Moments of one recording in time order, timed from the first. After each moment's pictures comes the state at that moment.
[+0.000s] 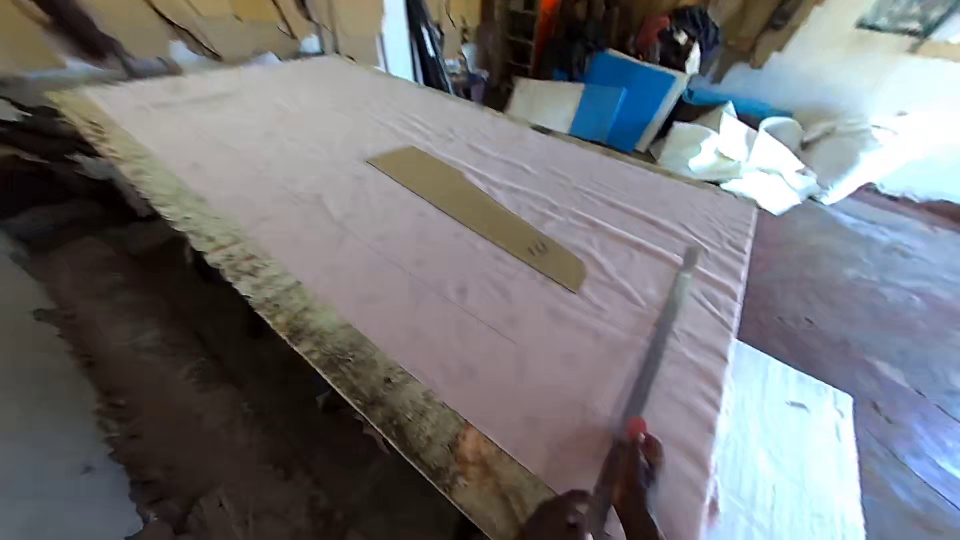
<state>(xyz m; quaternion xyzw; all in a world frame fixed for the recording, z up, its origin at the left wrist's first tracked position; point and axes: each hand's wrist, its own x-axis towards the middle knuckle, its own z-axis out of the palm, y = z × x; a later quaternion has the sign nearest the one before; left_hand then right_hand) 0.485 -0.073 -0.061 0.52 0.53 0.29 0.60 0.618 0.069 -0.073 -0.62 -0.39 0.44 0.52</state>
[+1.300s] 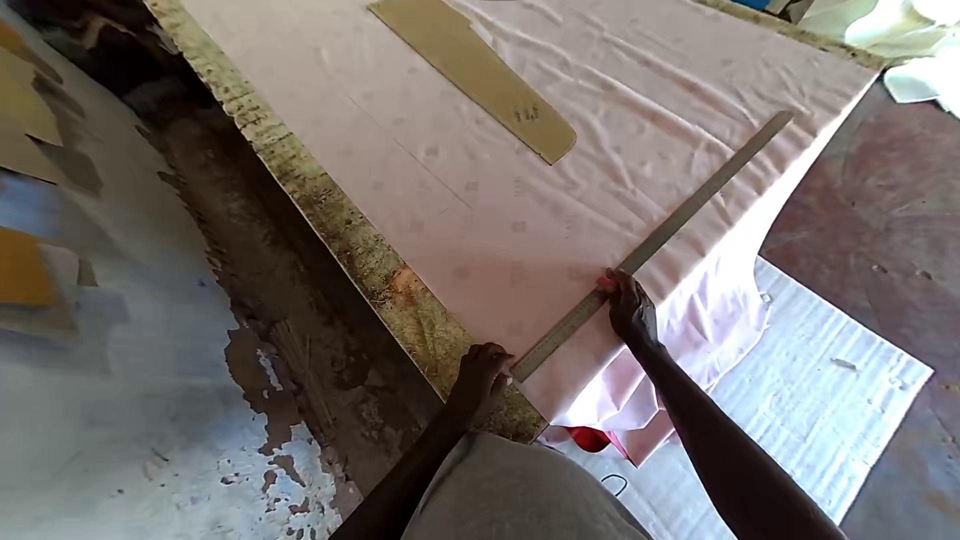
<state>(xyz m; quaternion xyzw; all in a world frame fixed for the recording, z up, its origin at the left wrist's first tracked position) 0.616 -0.084 -0.067 0.55 0.77 0.26 0.19 0.789 0.238 -0.088 -0.37 -0.88 0.18 0.24</state>
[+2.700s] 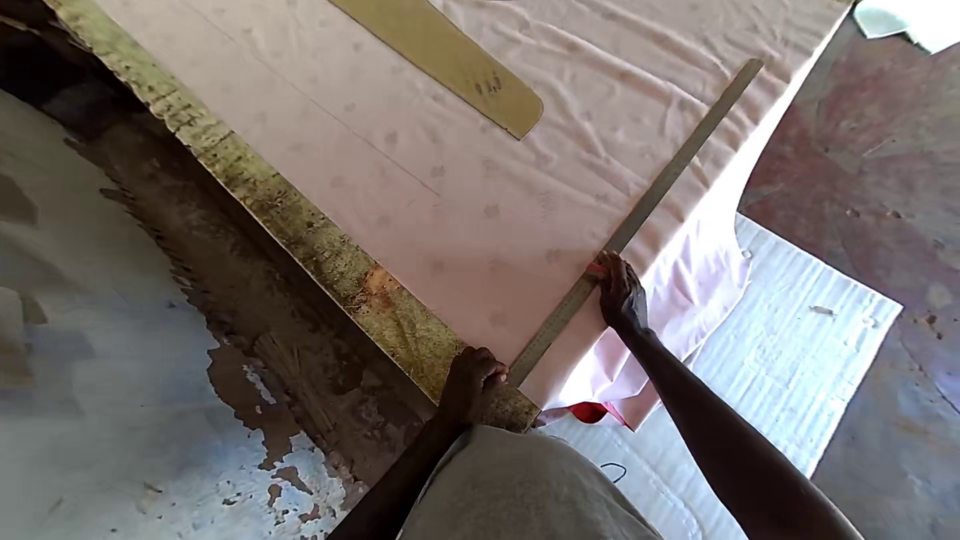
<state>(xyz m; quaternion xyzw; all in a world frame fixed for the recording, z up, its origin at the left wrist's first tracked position) 0.621 -0.085 -0.074 0.57 0.75 0.27 0.20 0.808 0.234 -0.099 -0.38 -0.87 0.17 0.27</state>
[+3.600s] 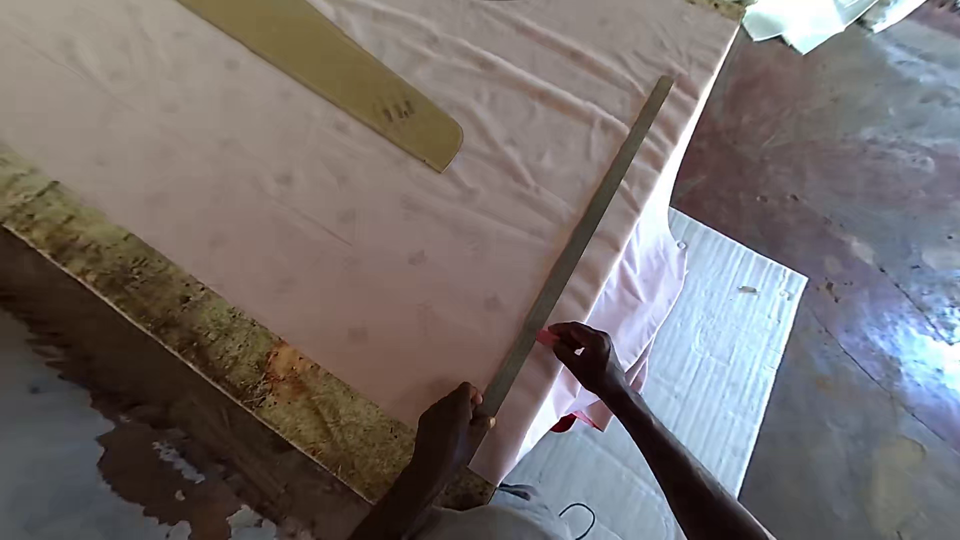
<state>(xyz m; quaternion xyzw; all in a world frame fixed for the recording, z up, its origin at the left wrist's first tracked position) 0.641 0.019 -0.030 0.47 0.80 0.02 0.38 0.847 0.219 -0.046 -0.36 -0.80 0.41 0.24</state>
